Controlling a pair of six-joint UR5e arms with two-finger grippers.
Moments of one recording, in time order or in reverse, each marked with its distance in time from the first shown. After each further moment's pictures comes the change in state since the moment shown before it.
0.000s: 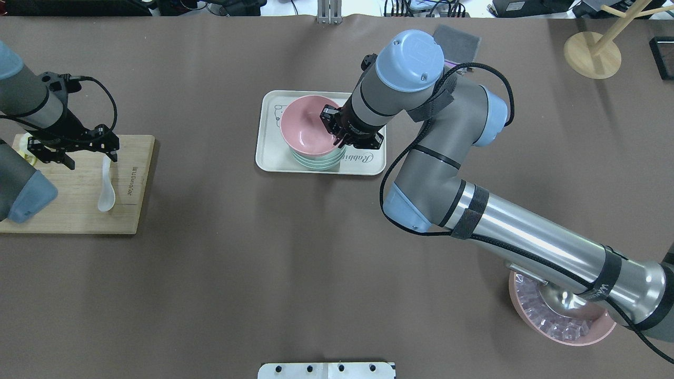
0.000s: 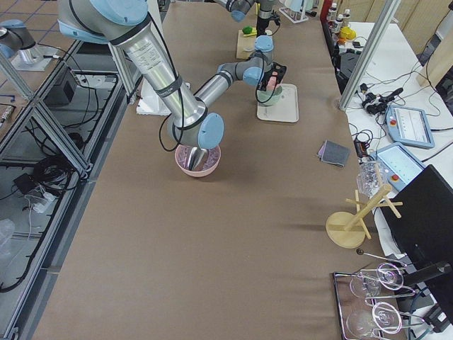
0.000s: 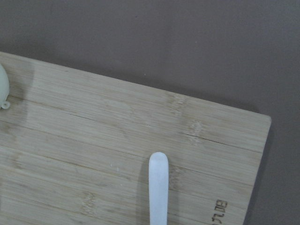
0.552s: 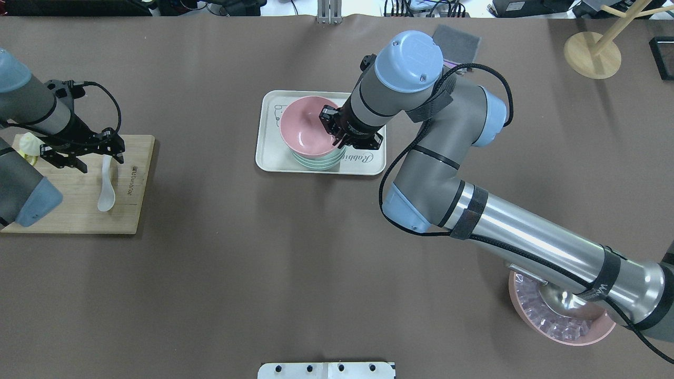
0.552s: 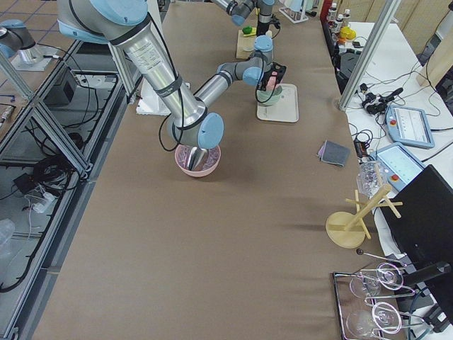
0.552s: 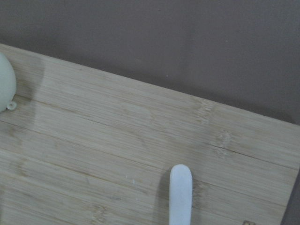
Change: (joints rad) left arm 0.020 -0.006 0.077 -0.146 0.000 -0.124; right arm -0.001 0.002 0.000 0.002 -0.001 0.001
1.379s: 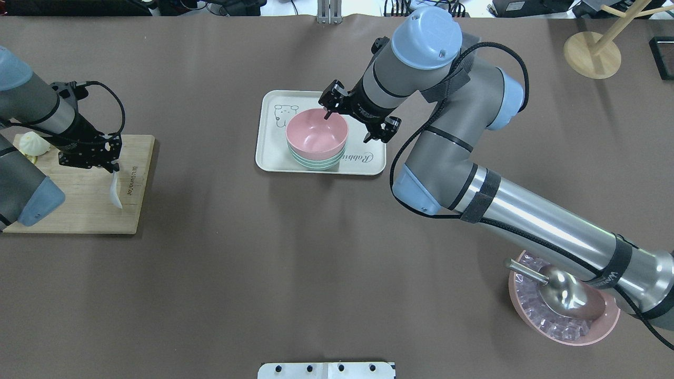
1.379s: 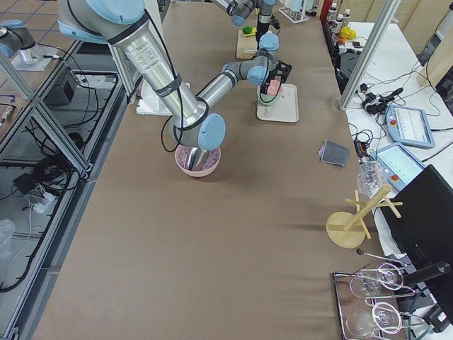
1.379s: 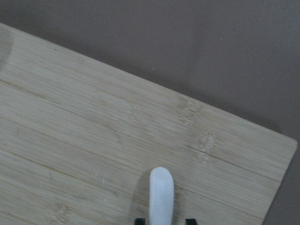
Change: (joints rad) left arm 0.003 -0.012 -0.010 -0.013 -0.066 -0.080; right arm 0.057 -0.008 0.011 0.003 0.062 -0.002
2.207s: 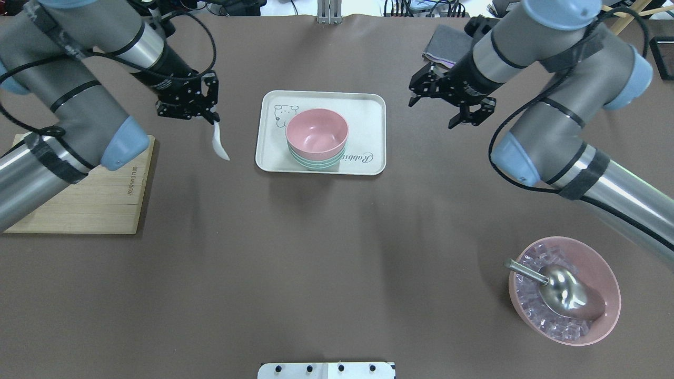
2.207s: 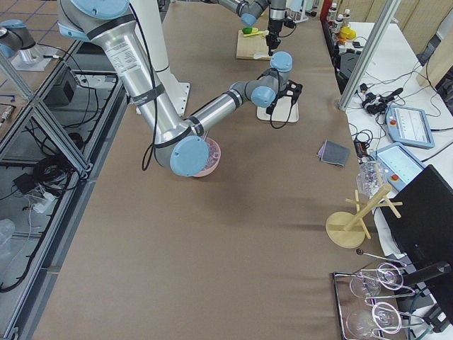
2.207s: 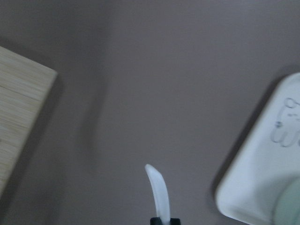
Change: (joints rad) left arm 0.033 -0.401 0.025 0.029 -0.102 -0.288; right arm 0.221 -0.280 0.153 -0.002 0.248 -0.257
